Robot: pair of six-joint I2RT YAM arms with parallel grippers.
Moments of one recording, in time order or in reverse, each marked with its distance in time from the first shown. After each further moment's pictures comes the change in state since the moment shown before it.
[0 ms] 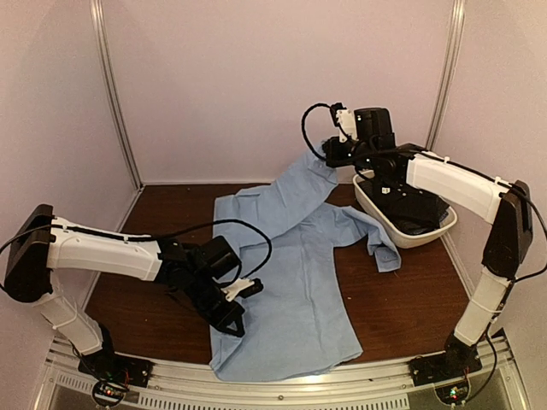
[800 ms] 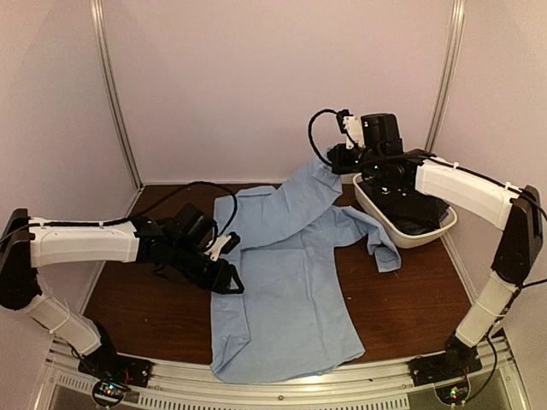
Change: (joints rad) left arm 0.167 -0.127 -0.002 0.101 -0.092 -0.100; right arm -0.006 -0.075 -0.090 -0.015 -0.019 0.039
